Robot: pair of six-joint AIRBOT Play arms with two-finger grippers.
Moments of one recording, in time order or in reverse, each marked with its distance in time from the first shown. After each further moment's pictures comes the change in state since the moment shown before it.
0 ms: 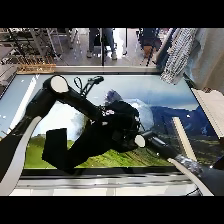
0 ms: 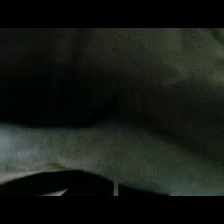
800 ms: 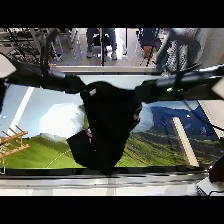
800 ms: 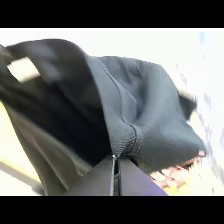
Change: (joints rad) left arm 0.136 0.195 0.074 -0.007 0.117 -0.260; right arm -0.055 0.051 0.988 -0.111 0.803 -0.574
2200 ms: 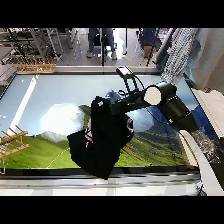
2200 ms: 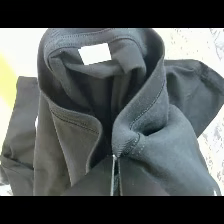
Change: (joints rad) left arm 1.050 0.008 -0.758 0.542 0.503 0.020; right arm 0.002 -0.179 -0.238 0.094 -0.298 -0.159
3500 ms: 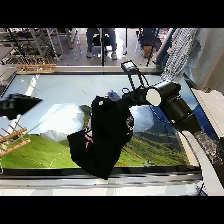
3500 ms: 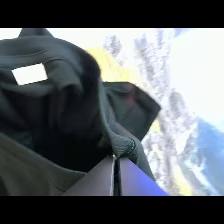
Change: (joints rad) left arm -0.372 0.235 0.118 -1.313 -0.734 1.016; right arm -0.003 0.015 0.000 -0.245 -0.061 0.008
